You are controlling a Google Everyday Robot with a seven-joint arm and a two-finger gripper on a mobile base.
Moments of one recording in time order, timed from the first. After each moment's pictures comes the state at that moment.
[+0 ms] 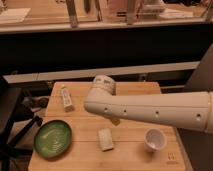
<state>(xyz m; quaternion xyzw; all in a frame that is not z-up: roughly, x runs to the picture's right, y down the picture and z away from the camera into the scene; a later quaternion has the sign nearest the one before) 0.022 0.117 0.694 -0.20 0.00 -0.32 0.93</state>
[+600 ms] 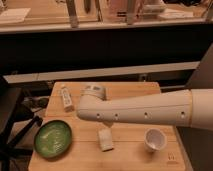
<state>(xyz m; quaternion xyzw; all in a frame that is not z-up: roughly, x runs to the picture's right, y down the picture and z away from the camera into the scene) -0.009 0.135 0.713 -0.18 -0.02 -0.37 0.91</state>
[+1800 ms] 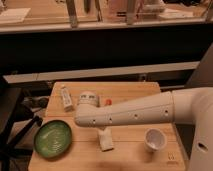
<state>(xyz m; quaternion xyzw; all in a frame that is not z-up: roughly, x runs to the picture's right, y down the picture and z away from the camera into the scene) -0.052 0.170 0.755 -0.17 -0.09 -0.46 0.87</state>
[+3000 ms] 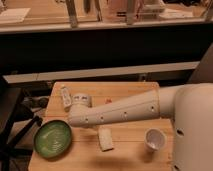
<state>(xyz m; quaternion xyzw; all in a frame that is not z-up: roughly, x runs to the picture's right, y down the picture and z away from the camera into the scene) -0.096 0.185 0.772 -0.17 -0.14 -0.55 0.81</state>
